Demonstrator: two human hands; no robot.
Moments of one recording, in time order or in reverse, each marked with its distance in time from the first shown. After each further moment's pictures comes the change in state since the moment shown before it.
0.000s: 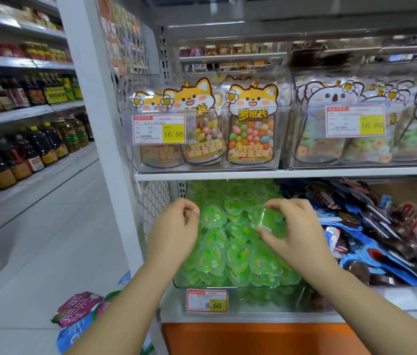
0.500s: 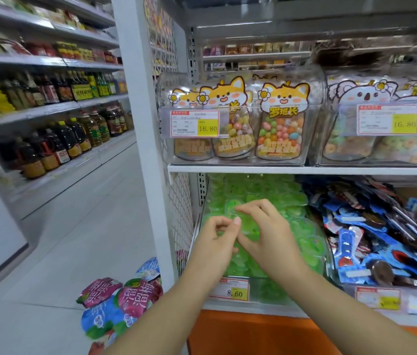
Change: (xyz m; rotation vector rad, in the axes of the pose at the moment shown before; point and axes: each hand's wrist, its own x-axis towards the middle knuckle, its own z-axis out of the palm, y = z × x) left_hand -0.055 0.023 -0.005 -0.666 -0.227 -0.292; right_hand -0.010 -0.066 0.040 0.229 -0.023 -0.183
